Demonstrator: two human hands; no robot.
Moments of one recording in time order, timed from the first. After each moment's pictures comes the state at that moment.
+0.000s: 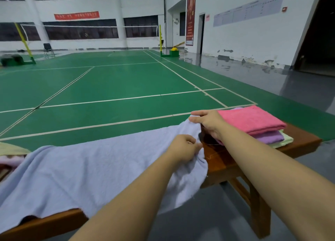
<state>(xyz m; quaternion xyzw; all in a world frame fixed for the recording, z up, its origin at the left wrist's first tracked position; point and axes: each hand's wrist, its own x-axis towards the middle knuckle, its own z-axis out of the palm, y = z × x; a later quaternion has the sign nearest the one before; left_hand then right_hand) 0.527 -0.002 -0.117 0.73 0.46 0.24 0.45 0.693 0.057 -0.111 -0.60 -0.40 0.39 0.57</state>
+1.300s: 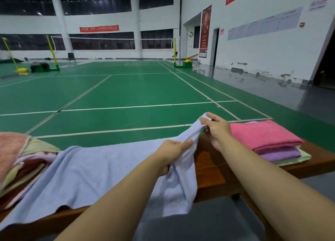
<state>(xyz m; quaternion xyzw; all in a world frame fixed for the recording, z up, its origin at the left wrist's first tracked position) 0.452 0.008 -0.097 0.60 0.51 0.29 0.55 0.644 0.053 -0.092 -0.49 -0.29 0.42 0.71</state>
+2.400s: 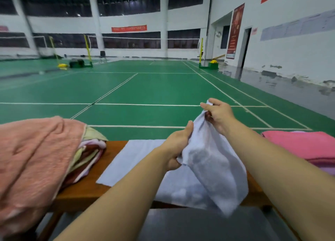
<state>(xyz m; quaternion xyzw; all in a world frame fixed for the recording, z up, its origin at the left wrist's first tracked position) 0.351 -0.011 -0.056 0.49 0.44 0.37 0.66 0.521 0.087 -0.032 -0.50 -0.41 0.42 0.63</state>
